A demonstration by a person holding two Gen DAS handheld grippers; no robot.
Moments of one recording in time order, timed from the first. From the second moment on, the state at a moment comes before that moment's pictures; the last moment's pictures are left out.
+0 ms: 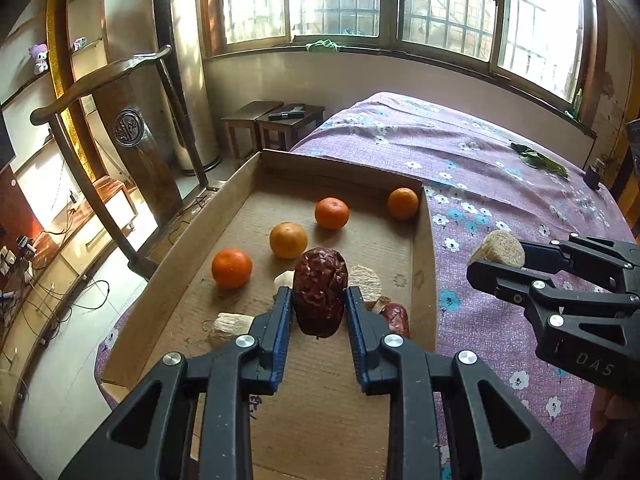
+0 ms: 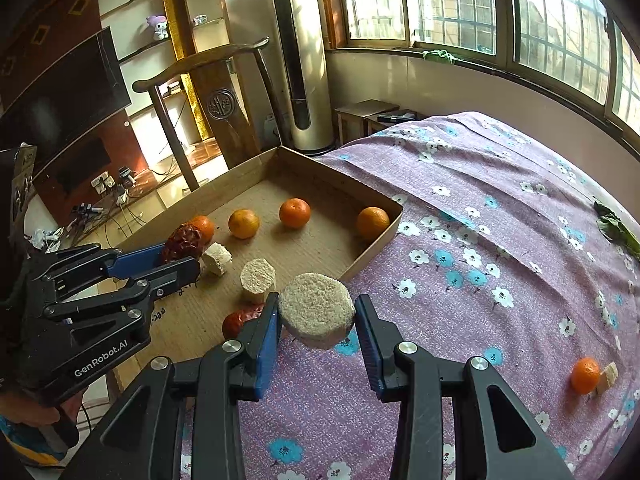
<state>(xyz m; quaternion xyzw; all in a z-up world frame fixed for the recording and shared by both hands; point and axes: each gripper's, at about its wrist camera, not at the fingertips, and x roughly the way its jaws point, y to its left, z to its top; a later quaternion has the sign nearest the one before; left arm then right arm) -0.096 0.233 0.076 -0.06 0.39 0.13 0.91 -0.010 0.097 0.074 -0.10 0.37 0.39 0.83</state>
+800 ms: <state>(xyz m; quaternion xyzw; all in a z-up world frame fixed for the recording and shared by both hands) -0.091 0.252 0.046 -0.09 0.43 0.11 0.89 0.017 0.153 0.059 -0.12 0.40 0.41 0.81</state>
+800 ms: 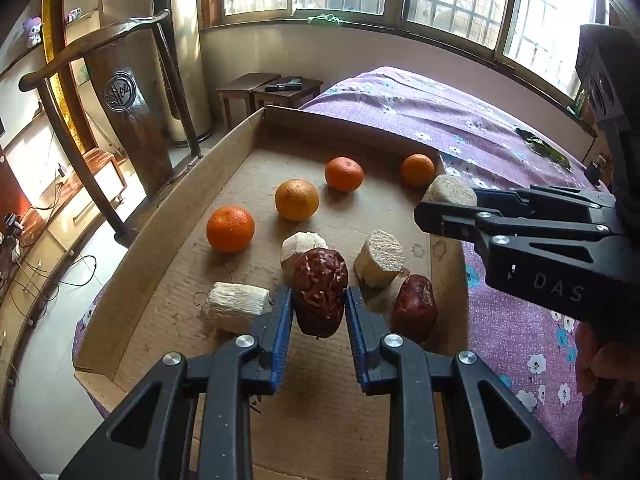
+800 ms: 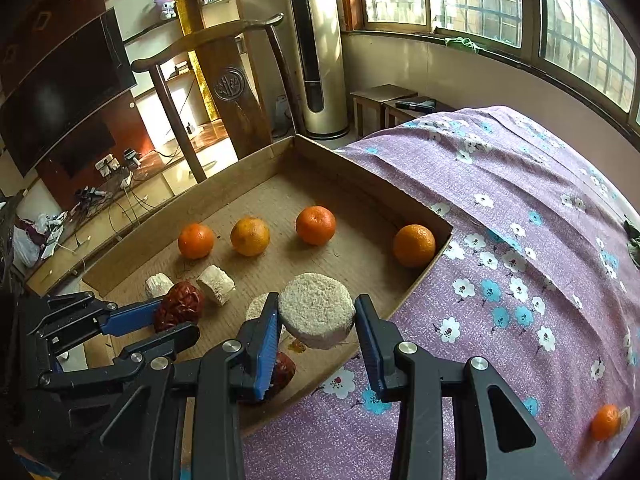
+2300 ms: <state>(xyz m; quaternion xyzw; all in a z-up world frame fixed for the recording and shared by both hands) -0.076 0.255 0.036 -0.10 0.45 0.12 0.88 0.044 0.178 0.045 -0.12 0.41 0.41 0.81</state>
